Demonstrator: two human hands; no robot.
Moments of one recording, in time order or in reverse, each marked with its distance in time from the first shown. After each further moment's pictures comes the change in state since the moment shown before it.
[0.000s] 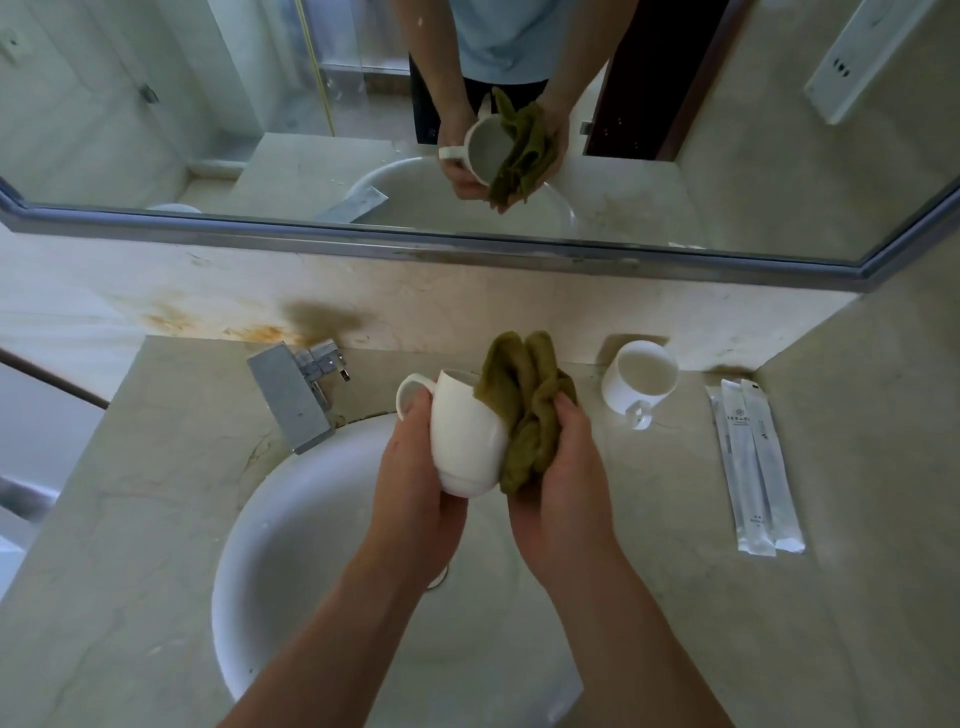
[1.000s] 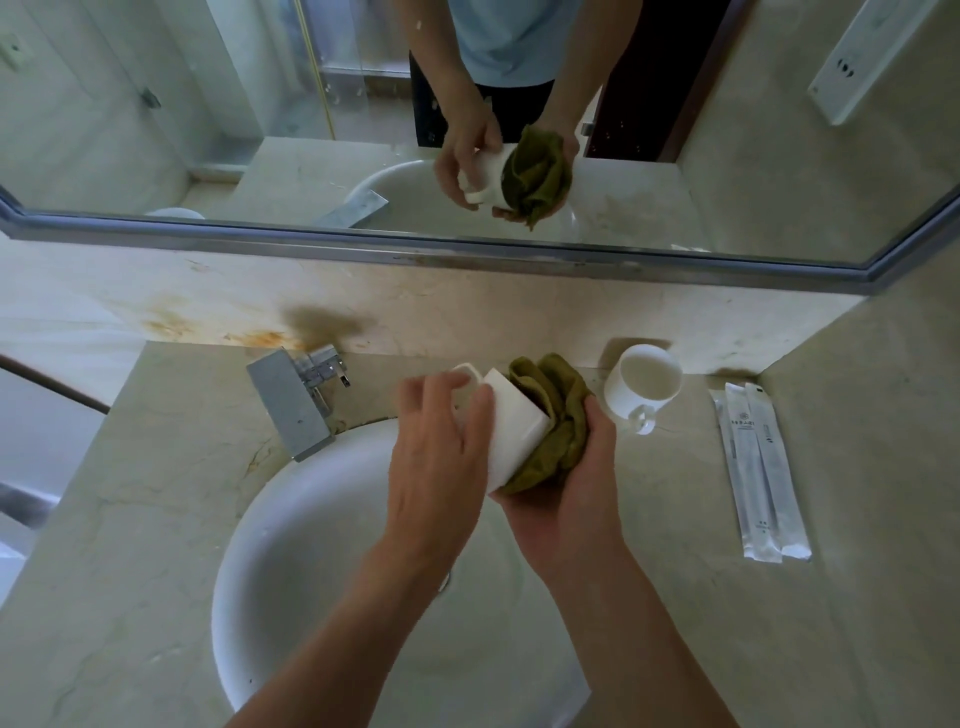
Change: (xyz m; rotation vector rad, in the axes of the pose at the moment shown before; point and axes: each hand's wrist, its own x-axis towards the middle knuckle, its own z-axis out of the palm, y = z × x) left_hand 0.005 0.005 0.013 1.146 0.081 0.520; right_hand 0.019 0.002 -0.011 0.381 -0.145 0.123
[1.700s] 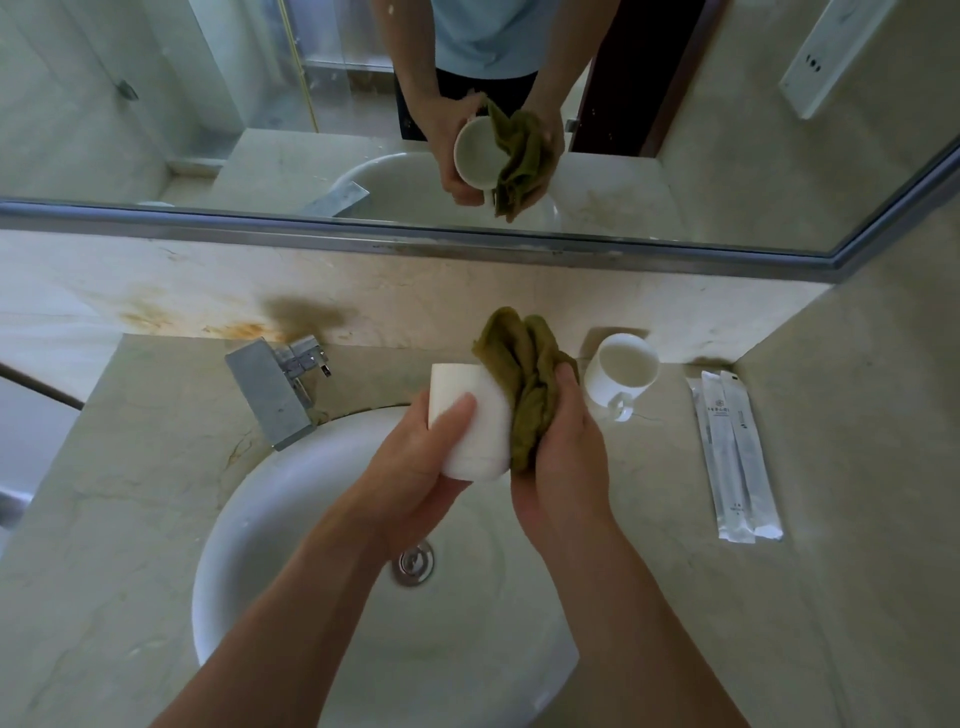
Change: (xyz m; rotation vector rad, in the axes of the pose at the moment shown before) left_hand 0.007 -0.019 -0.007 -1.015 -0.574 -0.417; right_hand -0.006 -0.011 0.009 -0.397 0.185 -0.231
